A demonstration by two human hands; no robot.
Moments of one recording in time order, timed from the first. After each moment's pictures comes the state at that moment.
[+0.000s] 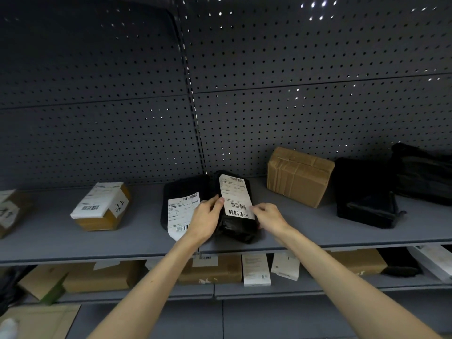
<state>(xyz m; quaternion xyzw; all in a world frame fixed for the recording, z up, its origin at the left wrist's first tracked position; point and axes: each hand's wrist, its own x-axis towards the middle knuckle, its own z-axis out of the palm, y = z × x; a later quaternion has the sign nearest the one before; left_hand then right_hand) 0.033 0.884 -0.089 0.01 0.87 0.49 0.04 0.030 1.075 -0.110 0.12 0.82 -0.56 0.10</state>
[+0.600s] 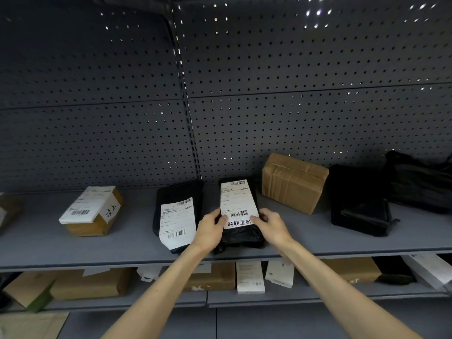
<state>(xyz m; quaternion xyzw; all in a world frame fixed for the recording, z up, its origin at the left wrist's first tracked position) 0.036 0.909 -0.107 0.00 0.85 0.52 0.08 0.039 1.096 -0.112 0.09 0.83 -0.55 0.05</state>
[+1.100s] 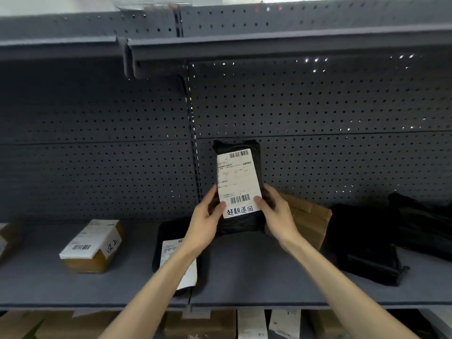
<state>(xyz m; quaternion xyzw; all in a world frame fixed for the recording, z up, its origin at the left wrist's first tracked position) 0.006 0.906 0.006 0.11 0.77 0.62 -0.08 -0.004 1.095 0.000 -0.03 0.76 -0.63 -0.14</state>
